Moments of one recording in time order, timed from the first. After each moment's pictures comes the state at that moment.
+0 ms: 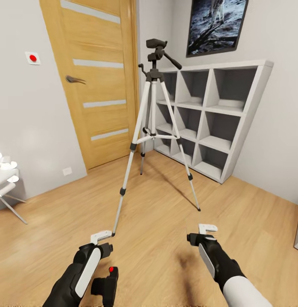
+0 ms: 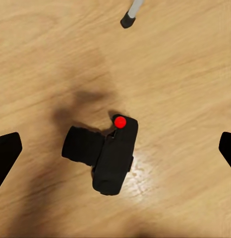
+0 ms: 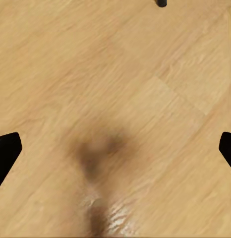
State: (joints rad) left arm -0.36 -0.06 -0.07 -1.12 0.44 0.71 0.52; right arm -0.58 0.04 -0.02 -0.64 -0.05 0.36 -0.18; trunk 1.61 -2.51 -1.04
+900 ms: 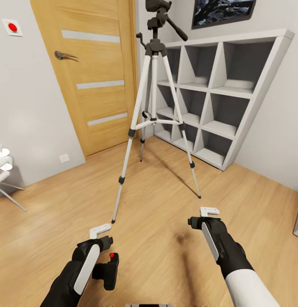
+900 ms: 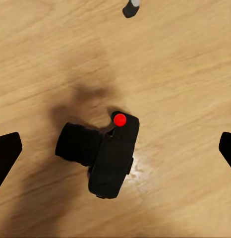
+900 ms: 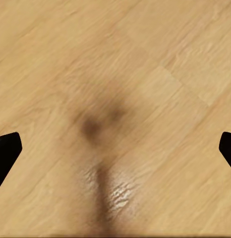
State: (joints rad) left arm -0.36 -0.07 -0.07 -1.19 0.45 0.68 0.52; right arm -0.58 0.03 -0.02 -1.00 -0.07 0.73 -0.17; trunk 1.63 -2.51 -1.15
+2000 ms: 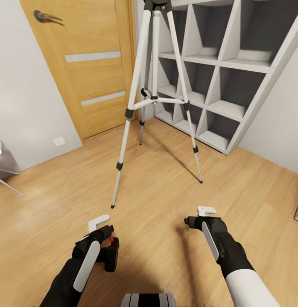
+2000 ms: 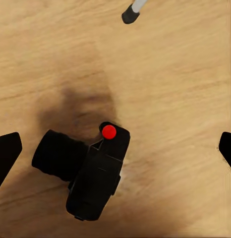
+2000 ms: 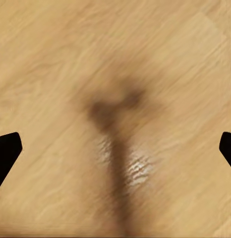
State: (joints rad) left arm -0.36 -0.08 -0.07 -1.25 0.48 0.54 0.51; right arm -0.58 0.03 -0.02 -1.01 -0.07 0.74 -0.08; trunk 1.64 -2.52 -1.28
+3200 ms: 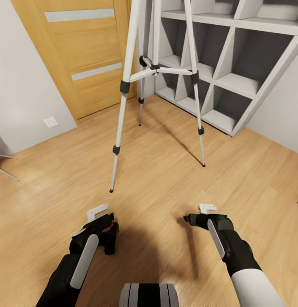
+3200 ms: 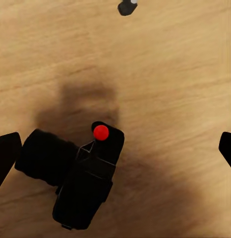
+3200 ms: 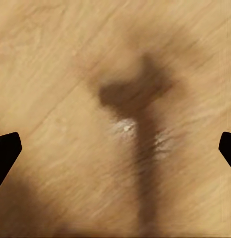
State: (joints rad) left arm -0.36 -0.09 -0.07 -1.40 0.49 0.54 0.51; right arm -0.58 0.00 -0.03 -1.07 -0.07 0.78 0.07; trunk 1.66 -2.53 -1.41
